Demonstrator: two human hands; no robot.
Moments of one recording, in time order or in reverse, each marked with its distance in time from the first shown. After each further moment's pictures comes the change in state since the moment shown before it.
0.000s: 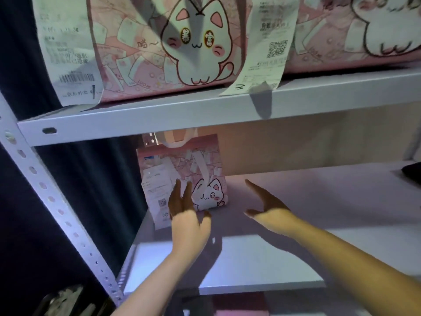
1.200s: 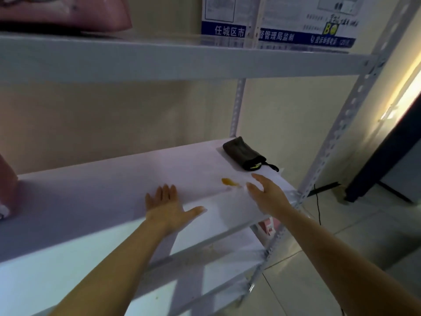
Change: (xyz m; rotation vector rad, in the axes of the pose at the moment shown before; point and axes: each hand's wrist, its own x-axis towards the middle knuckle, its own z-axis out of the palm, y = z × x) left_hand -0.072 0.255 0.295 0.461 -0.924 0.176; right_hand -0.168 0.292 -0.287 -0.161 0.370 0.569
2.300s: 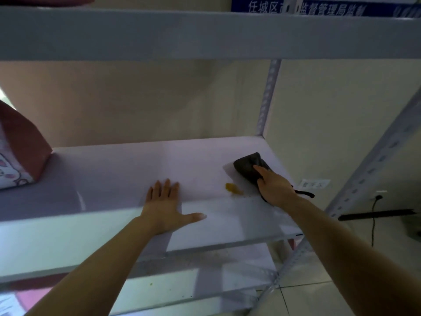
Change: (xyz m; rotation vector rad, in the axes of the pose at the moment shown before) left_hand 0.012 0.026 0.017 0.006 -0.014 -0.151; right_hand 0.120 0.030 -0.004 -0.380 -0.291 -0.299
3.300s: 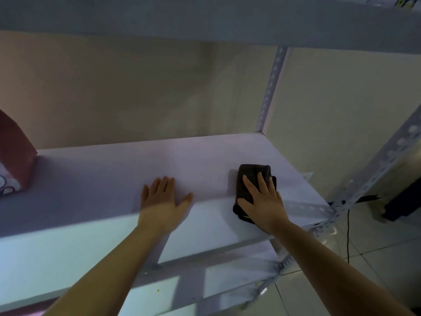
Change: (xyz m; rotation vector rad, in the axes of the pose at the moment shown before) left_hand 0.012 -0.050 0.010 -0.130 0.329 0.022; right_hand -0.056 -0.078 0.056 -0.045 0.047 0.127
